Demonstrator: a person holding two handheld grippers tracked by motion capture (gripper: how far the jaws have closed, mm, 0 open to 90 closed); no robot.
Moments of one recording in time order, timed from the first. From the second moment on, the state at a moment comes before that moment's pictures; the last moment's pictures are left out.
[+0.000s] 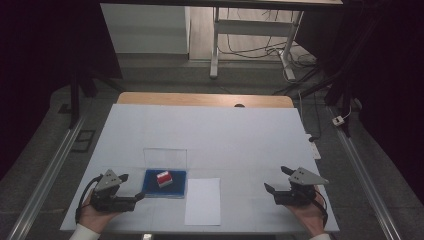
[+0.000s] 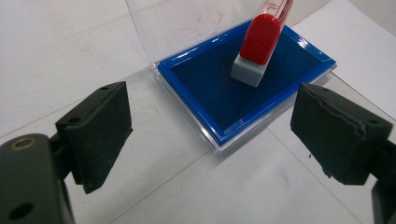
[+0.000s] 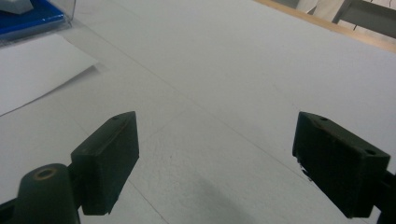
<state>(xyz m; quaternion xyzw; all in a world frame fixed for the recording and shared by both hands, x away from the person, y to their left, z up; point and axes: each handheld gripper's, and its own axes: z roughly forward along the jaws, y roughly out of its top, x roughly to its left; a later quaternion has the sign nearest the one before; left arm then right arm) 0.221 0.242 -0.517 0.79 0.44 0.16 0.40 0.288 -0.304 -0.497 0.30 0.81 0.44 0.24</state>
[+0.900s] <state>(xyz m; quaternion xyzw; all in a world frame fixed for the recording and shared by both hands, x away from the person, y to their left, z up) 0.219 0.237 -0.503 0.81 0.41 0.19 0.38 0.285 -0.303 -0.495 0.30 0.81 0.44 0.23</state>
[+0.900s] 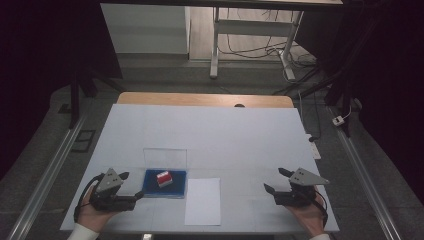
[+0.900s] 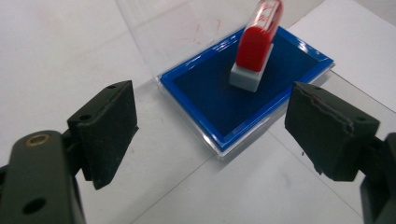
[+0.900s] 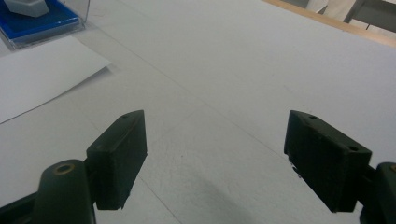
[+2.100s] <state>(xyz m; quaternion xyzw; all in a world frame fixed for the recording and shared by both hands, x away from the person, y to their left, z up) 0.274 0.187 -0.478 0.88 0.30 0.16 0.32 0.283 -0.299 -0.500 0.30 0.82 0.43 0.21</state>
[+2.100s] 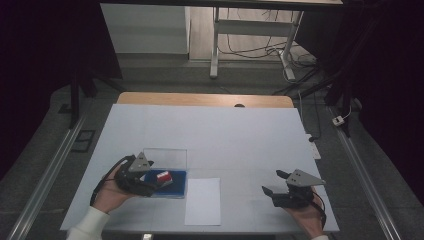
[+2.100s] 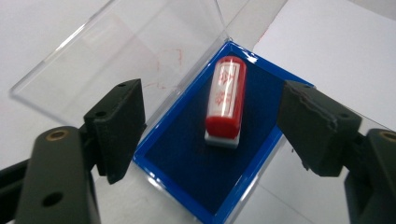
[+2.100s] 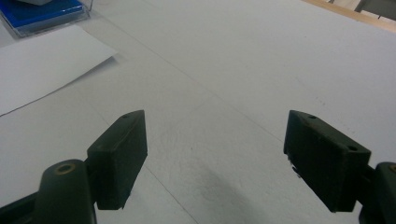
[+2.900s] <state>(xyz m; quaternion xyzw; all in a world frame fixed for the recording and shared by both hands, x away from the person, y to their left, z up) 0.287 0.167 -0.489 0.90 0.29 0.12 0.29 0.283 -0.300 -0.502 0.30 0.83 0.42 0.21</state>
